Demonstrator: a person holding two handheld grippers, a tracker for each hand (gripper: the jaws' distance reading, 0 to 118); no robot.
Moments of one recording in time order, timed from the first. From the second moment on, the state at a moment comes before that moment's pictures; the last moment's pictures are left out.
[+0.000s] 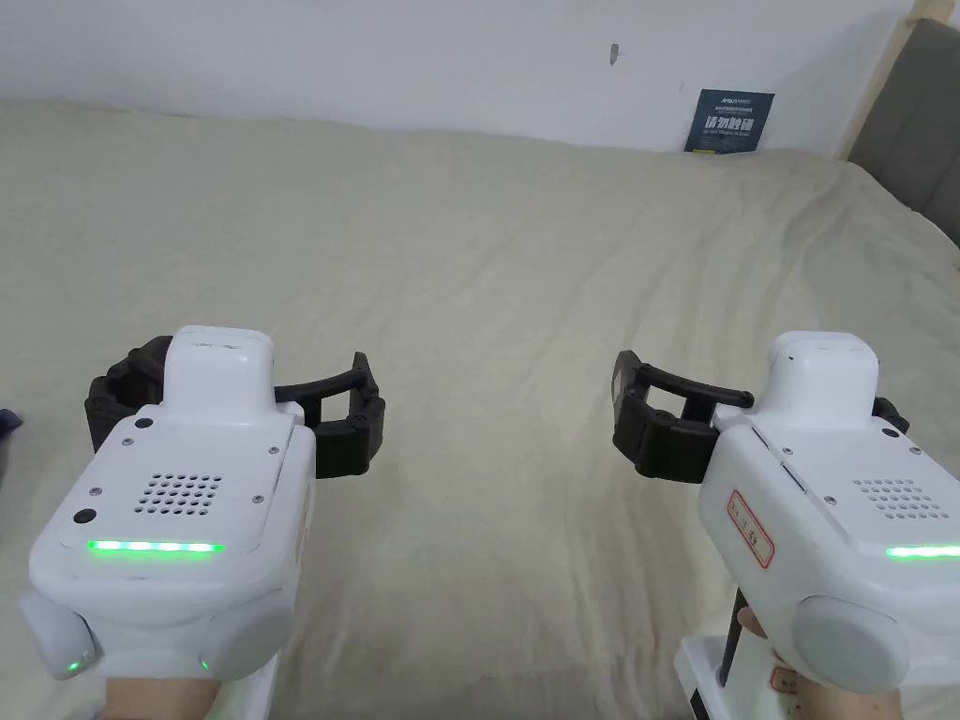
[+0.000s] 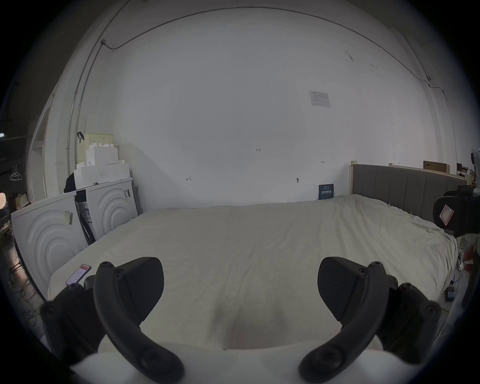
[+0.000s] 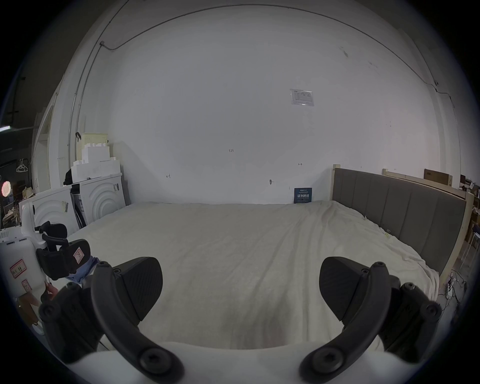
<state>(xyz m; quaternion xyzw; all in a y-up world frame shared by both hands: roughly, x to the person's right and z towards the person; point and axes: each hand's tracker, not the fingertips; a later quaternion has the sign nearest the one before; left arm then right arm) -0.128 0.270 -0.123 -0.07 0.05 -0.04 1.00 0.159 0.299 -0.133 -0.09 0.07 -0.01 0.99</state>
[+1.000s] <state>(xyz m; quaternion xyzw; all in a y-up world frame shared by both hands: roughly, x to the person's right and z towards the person) -0.142 0.237 -0.106 -0.22 0.04 0.04 0.97 0.155 0.260 -0.175 -0.51 -0.02 -0.08 0.85</state>
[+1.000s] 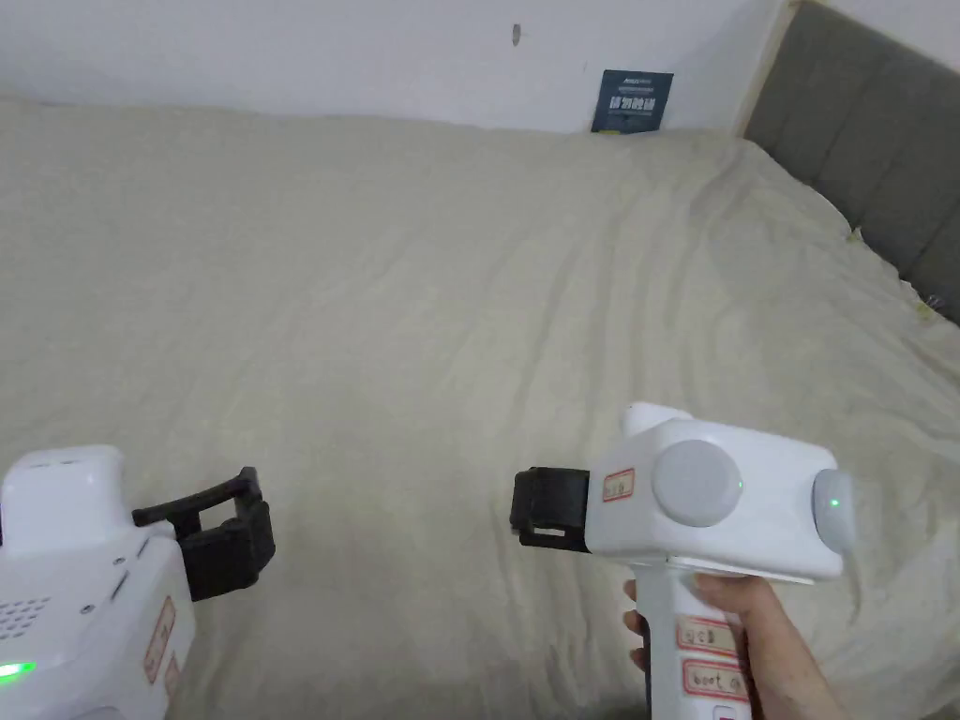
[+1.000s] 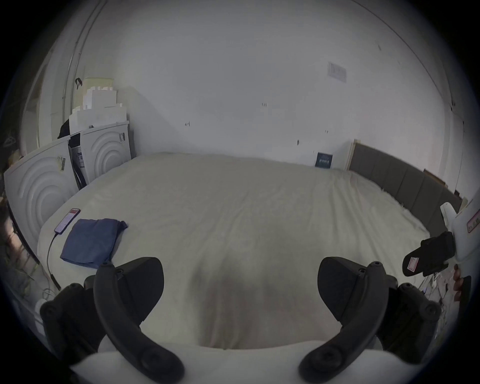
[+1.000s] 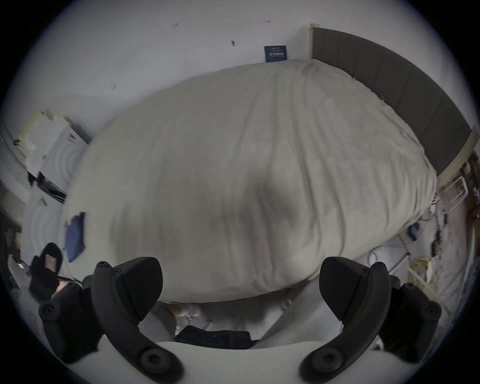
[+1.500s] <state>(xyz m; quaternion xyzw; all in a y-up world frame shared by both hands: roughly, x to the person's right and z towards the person) -0.159 0.203 -0.143 -0.29 0.07 0.07 0.95 0.162 0.233 -0.223 -0.49 -0.08 -0.09 0.86</state>
